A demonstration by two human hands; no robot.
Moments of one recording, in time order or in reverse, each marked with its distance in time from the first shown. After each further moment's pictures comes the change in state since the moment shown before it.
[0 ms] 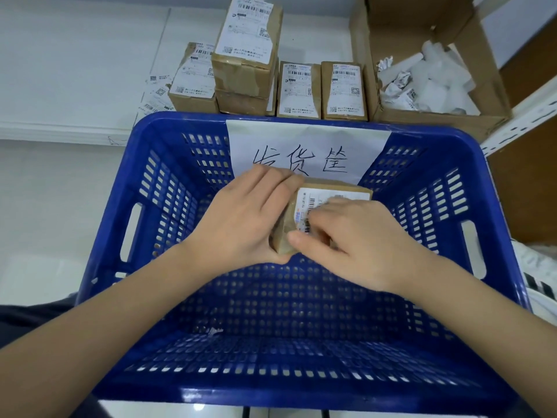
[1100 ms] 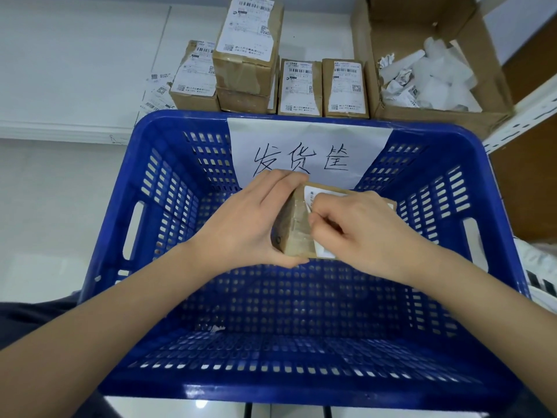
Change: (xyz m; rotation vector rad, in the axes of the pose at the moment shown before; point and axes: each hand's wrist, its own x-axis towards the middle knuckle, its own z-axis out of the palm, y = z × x) left_hand -0.004 -0.001 0.006 -0.289 -0.090 -0.087; right_hand 0.004 0.001 -0.005 0.156 -0.034 0.095
